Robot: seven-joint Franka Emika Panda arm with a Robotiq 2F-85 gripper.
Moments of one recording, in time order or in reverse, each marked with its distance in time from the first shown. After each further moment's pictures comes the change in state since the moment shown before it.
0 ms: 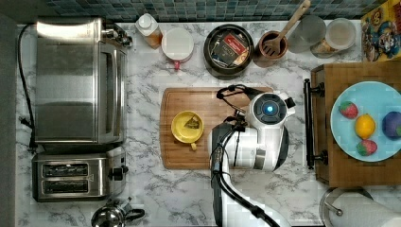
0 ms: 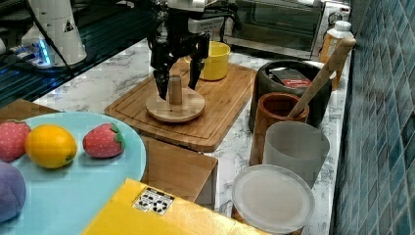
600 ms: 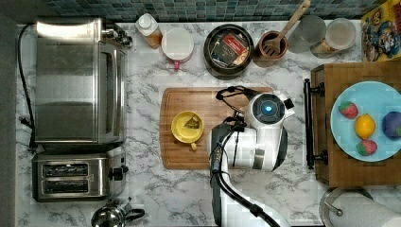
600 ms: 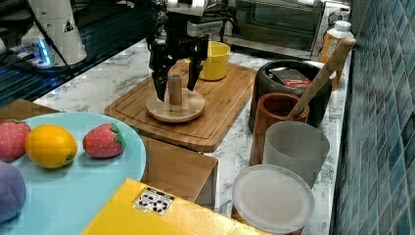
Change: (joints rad) arm 0.017 0.003 -0.013 -0.006 0.000 -0.014 0.016
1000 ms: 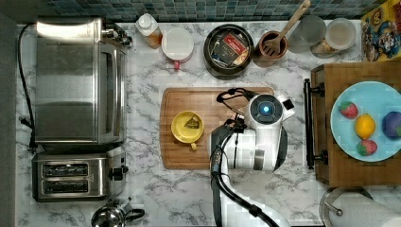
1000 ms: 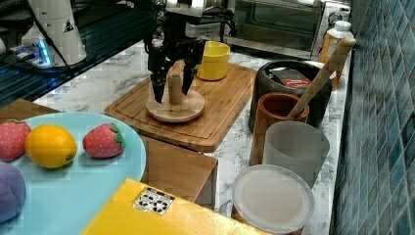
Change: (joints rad) arm 0.005 0.000 -0.013 -0.006 -0.051 -0.013 0.008
